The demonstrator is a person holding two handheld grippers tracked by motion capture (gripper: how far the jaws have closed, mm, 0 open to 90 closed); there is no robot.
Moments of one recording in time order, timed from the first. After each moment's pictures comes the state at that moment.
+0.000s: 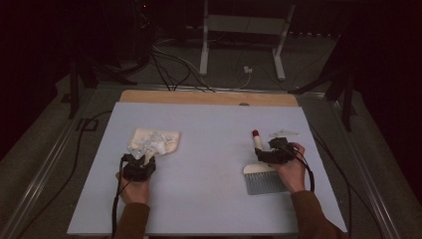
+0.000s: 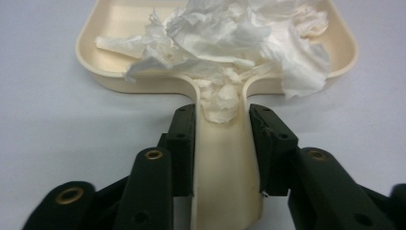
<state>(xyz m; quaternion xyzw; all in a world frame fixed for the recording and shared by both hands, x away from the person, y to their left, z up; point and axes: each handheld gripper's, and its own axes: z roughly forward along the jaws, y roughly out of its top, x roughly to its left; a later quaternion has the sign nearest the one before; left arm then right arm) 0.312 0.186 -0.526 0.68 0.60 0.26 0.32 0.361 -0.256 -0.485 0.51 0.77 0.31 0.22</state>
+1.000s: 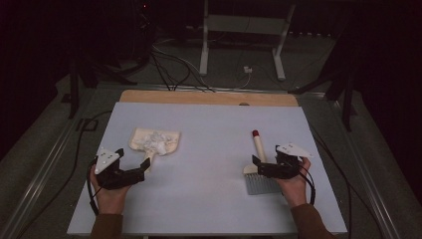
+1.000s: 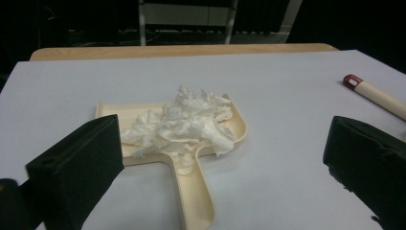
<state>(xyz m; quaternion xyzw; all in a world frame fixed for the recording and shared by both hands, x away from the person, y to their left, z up) 0.258 0.233 -0.461 0.67 0.49 0.27 0.49 0.304 -0.257 -0.474 0.47 0.72 0.44 0.25</state>
